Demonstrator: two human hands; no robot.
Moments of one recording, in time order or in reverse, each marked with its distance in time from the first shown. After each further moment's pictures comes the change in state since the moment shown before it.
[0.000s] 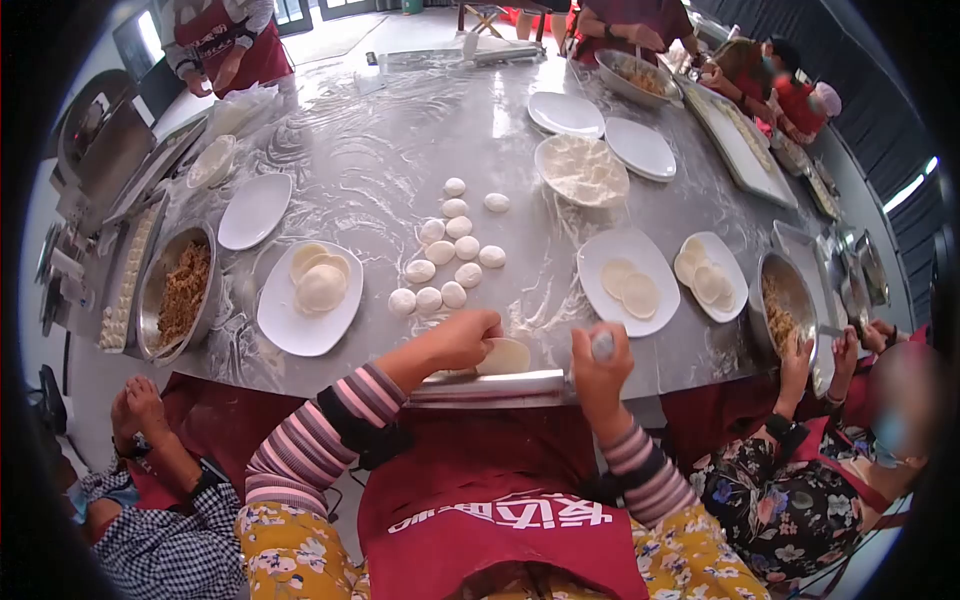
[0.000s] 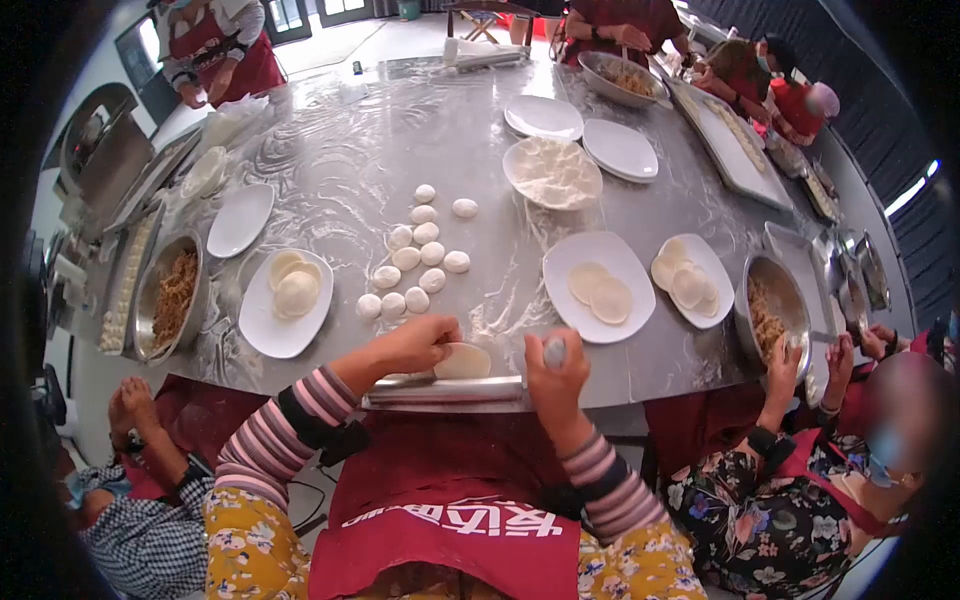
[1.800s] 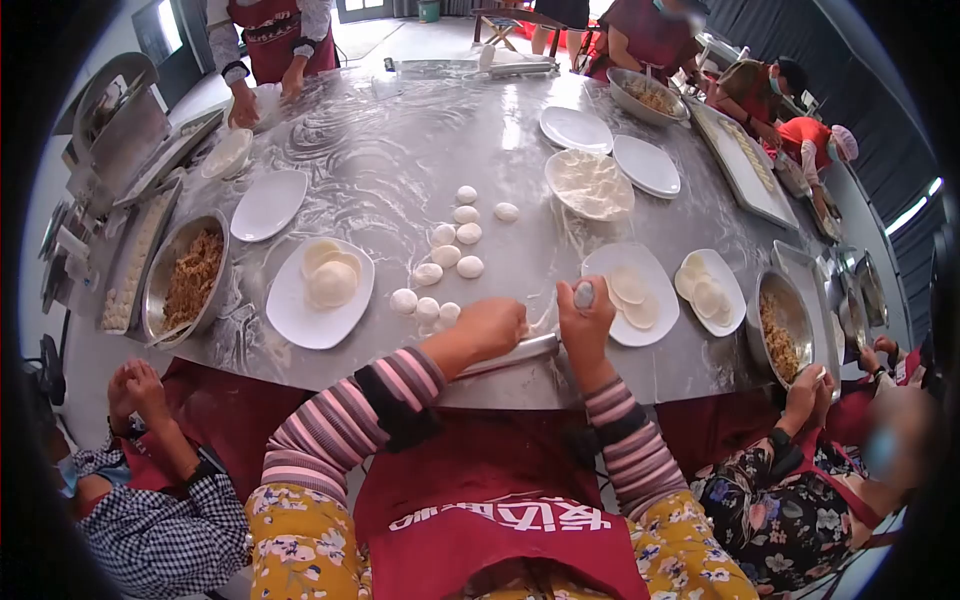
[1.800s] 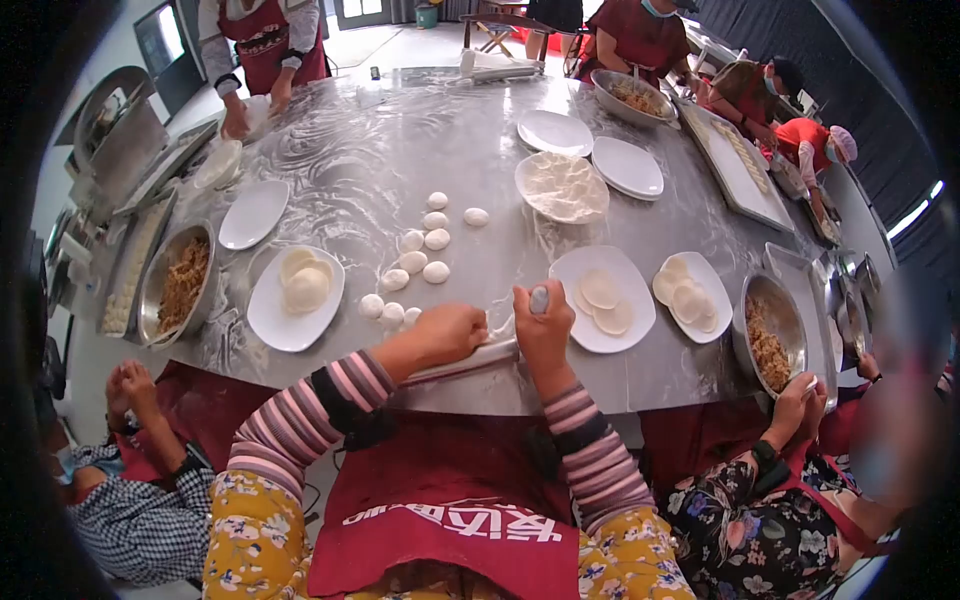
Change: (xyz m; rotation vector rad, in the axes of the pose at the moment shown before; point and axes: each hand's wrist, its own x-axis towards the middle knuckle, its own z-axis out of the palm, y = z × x) left_hand 0.023 0.020 0.006 0.224 0.152 -0.015; right_hand 0.042 0.005 0.039 0.028 -0.007 -0.080
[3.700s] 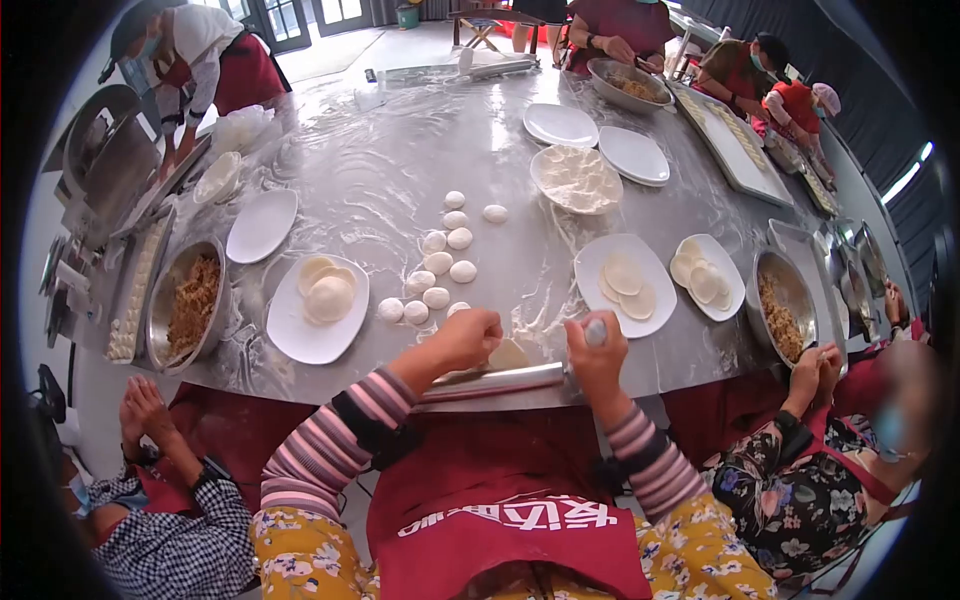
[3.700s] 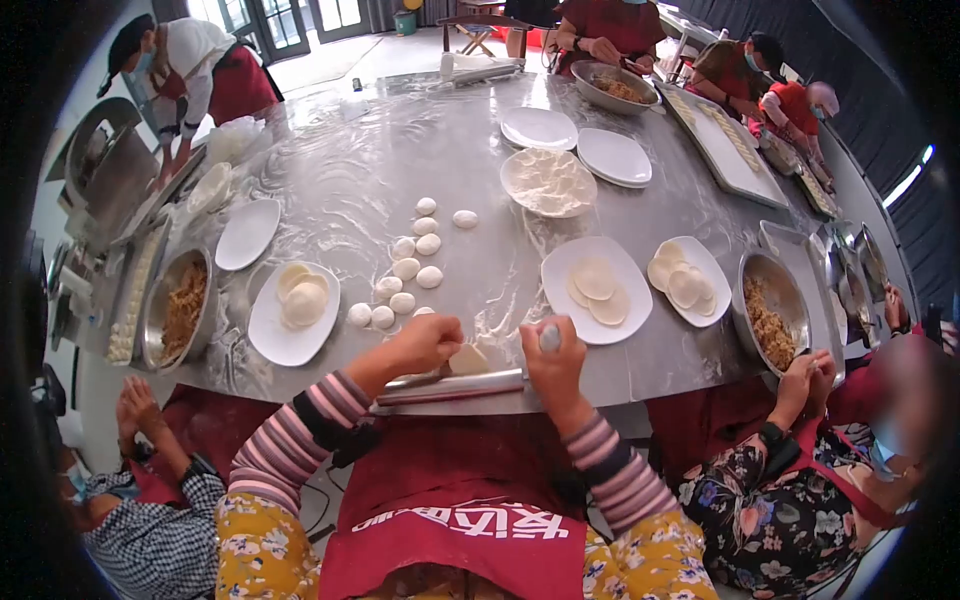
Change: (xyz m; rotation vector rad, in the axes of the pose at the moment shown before) left_hand -0.015 -0.028 -0.003 -0.117 -0.053 0.113; right_hand -0.028 0.003 -0.029 0.090 -0.028 0.038
